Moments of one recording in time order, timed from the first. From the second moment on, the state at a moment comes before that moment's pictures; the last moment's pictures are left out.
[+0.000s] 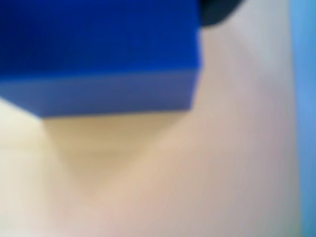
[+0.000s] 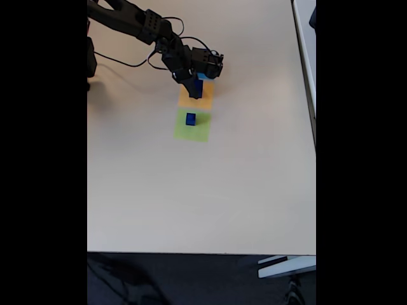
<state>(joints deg) 6.5 80.9 108.7 32.5 86.0</state>
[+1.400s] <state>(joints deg) 12.8 83.1 86.1 57.0 77.8</state>
